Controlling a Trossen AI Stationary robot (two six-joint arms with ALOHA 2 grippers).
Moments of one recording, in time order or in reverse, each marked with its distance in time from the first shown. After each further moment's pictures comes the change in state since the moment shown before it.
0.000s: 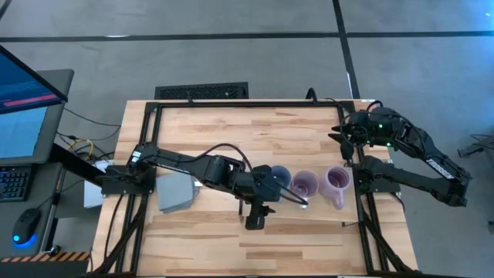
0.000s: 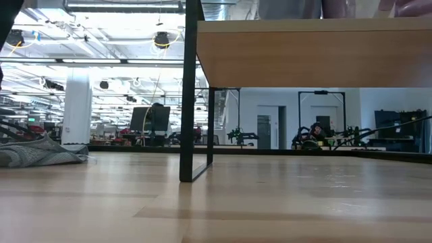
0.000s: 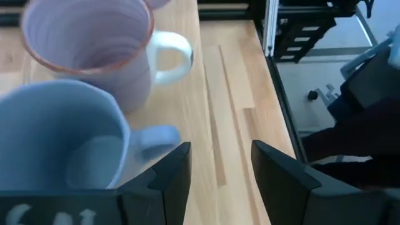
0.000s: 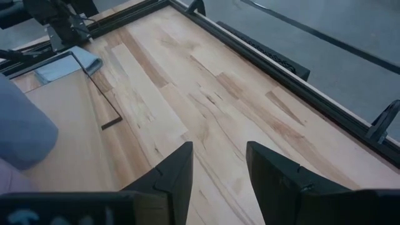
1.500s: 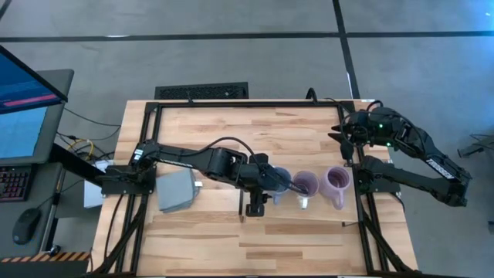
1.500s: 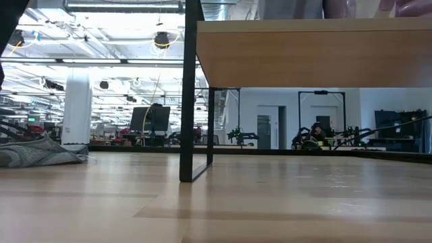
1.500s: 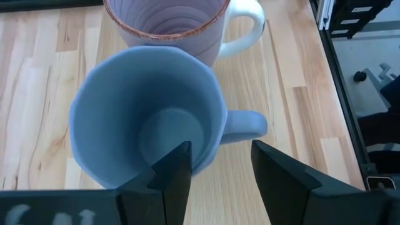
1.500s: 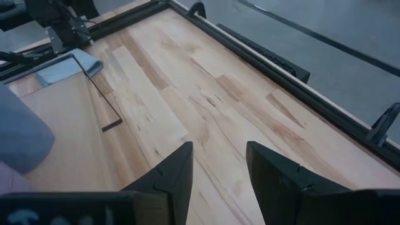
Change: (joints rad) left arm 0.046 0.010 0.022 -0.119 -0.086 0.063; right arm 0.000 0.000 0.000 0.006 0.000 0.000
